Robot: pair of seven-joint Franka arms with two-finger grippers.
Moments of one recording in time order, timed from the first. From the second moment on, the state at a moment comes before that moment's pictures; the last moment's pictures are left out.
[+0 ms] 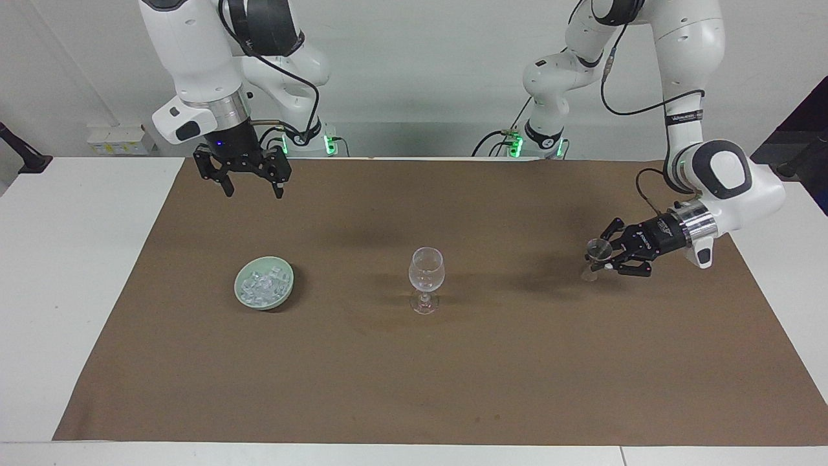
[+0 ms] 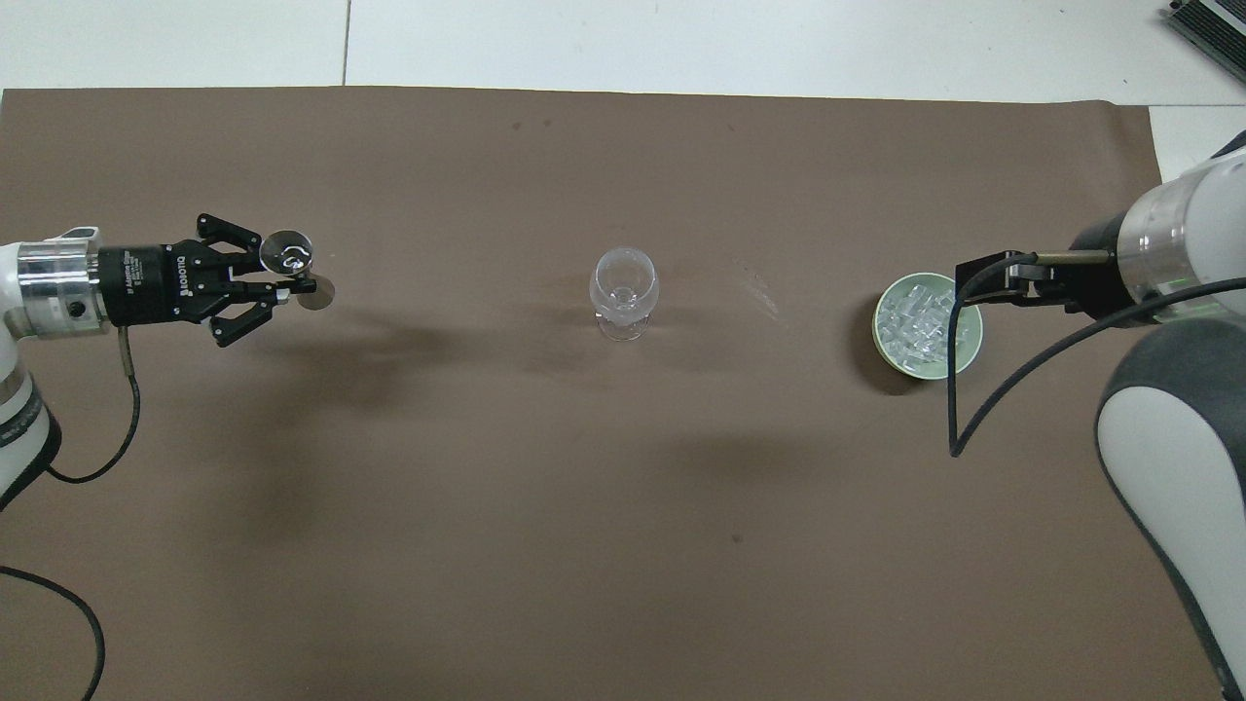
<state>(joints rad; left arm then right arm) 0.27 0.26 -0.14 -1.92 -1.20 1.86 -1.08 -0.02 0.00 0.14 -1.65 0.00 1.73 0.19</state>
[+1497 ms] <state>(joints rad) -0.27 0.19 -0.14 -1.92 -1.28 2.31 -1.31 -0.02 0.00 0.14 -1.65 0.00 1.73 0.19</state>
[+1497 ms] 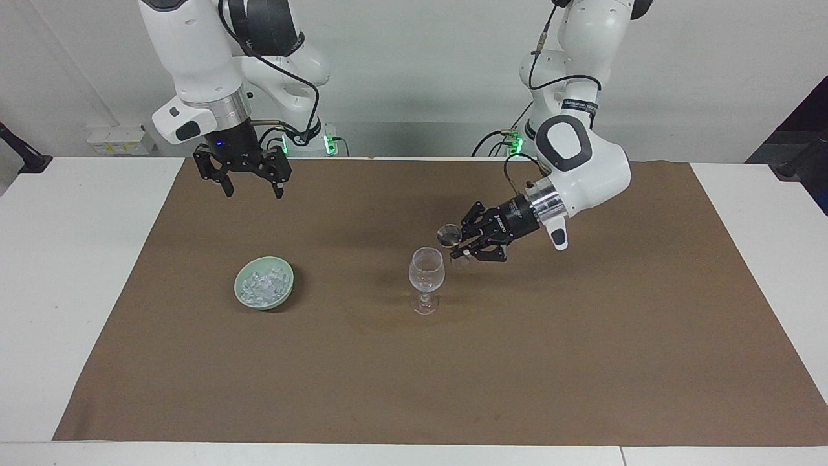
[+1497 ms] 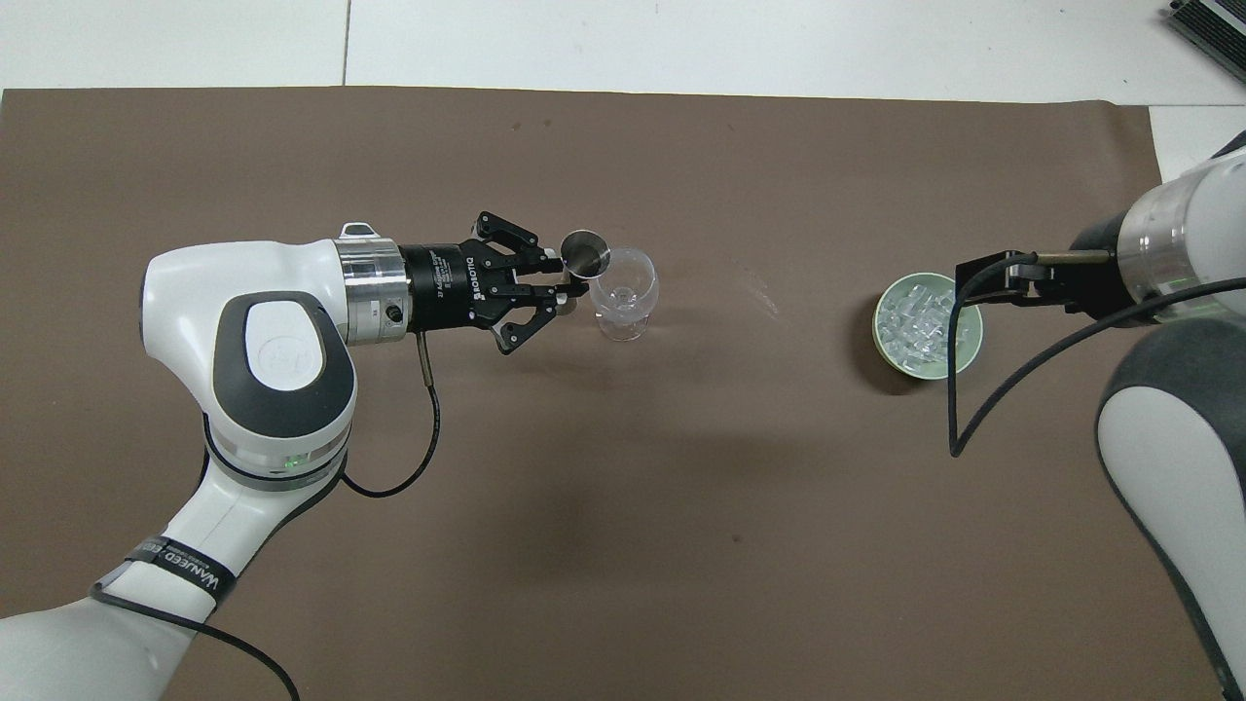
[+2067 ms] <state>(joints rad) -0.27 0.19 -0.14 -1.85 -0.93 2.31 -1.51 -0.02 0.00 0.14 -1.65 0.00 1.73 0.19</state>
